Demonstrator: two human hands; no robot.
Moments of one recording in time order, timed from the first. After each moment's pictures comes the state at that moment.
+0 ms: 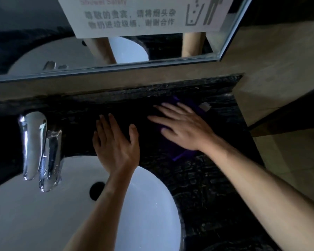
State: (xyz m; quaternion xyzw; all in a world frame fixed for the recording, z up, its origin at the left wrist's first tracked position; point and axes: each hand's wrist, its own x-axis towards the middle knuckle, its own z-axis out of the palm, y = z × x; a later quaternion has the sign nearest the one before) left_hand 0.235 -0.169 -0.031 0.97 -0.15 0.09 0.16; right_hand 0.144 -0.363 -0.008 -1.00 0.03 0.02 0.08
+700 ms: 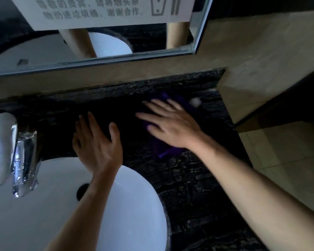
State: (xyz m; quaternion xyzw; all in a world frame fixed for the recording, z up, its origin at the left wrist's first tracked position) left_hand 0.235 -0.169 -0.036 0.97 -0.12 0.10 0.20; right_hand 0.137 -0.366 -0.014 -0.99 0.06 -0.01 0.09
